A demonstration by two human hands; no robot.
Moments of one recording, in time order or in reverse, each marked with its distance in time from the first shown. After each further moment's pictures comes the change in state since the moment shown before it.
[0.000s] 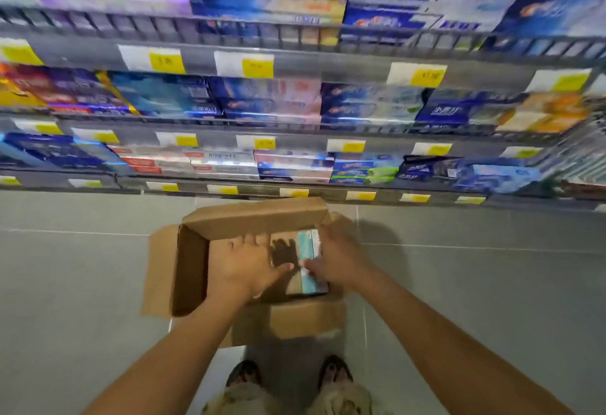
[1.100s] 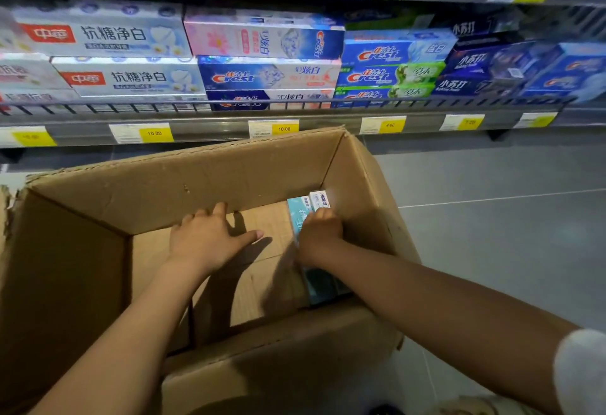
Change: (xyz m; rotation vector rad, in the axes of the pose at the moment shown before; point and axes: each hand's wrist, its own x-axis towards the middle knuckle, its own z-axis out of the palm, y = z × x) left_hand 0.191 -0.075 0.226 -0.009 0.052 -0.025; right_hand 0.221 0.102 0.269 -0.560 -0.033 0.291
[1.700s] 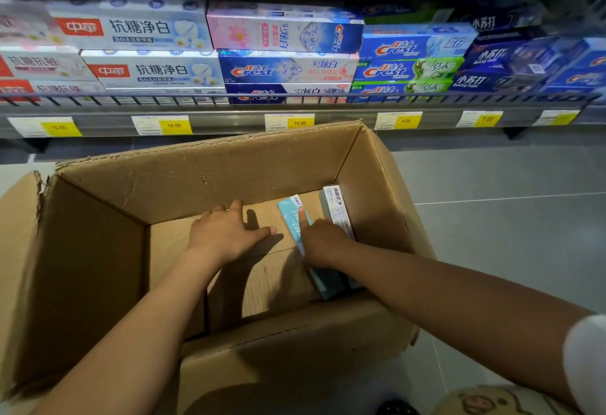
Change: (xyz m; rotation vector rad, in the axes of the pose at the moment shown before) left_hand 0.008 -0.006 0.009 -0.060 -0.078 -0.014; right_hand 0.003 -0.012 0.019 0.319 -0.069 -0.210
